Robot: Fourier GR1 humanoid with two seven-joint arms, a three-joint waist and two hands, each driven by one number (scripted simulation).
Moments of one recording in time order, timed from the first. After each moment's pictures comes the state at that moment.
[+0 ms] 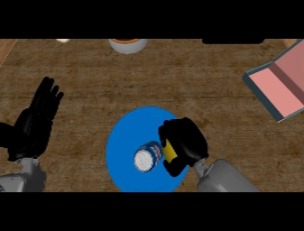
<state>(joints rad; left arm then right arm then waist) -0.11 0.10 0.10 -1.66 0.11 0.08 0.23 -0.38 -0.16 0.69 -1.37 0.88 -0.02 0.33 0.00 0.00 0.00</state>
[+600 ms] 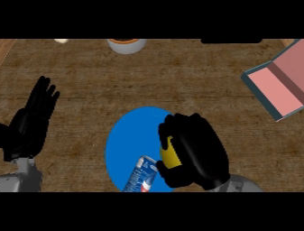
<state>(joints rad) -0.11 0.11 0.11 -1.67 0.11 0.07 0.23 -0.34 -0.18 0.65 -1.82 0.98 0.11 0.48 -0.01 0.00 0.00</state>
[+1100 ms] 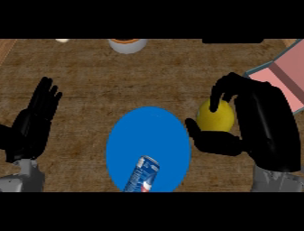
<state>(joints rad) -0.10 0.10 0.10 -1.68 0.10 0.08 0.24 -0.41 -0.20 0.32 -2.00 0.96 0.14 0.62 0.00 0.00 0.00</state>
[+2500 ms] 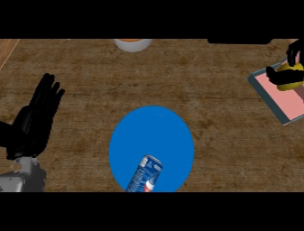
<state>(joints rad) -0.12 0.10 0.09 -1.70 0.10 0.07 0.25 -0.67 -0.50 -0.10 -1.00 1.03 -0.07 0.12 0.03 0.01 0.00</state>
